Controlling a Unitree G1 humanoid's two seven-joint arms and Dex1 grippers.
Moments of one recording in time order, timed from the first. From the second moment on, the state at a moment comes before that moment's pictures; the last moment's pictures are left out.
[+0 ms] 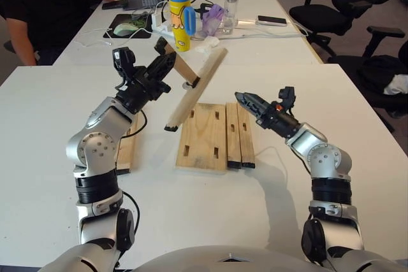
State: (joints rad) left arm -0.51 0.22 0.32 -0.17 -0.98 0.88 -0.40; right arm -0.41 -0.30 -0.31 0.17 0.93 0.83 0.81
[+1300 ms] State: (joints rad) left arm -0.60 0.27 0.30 -0.07 -1.32 1.05 -0.40; right arm -0.48 -0.30 -0.38 0.13 1.30 1.10 0.80
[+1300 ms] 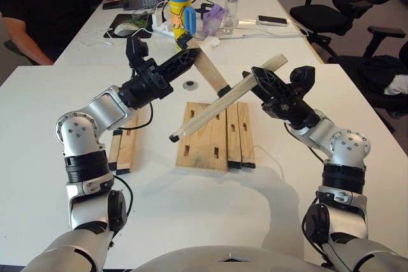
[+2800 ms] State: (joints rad) left arm -0.28 0.69 -0.48 -0.23 -0.22 0.23 -1.01; right arm -0.51 -0.57 -0.35 0.33 0.91 0.72 1.10
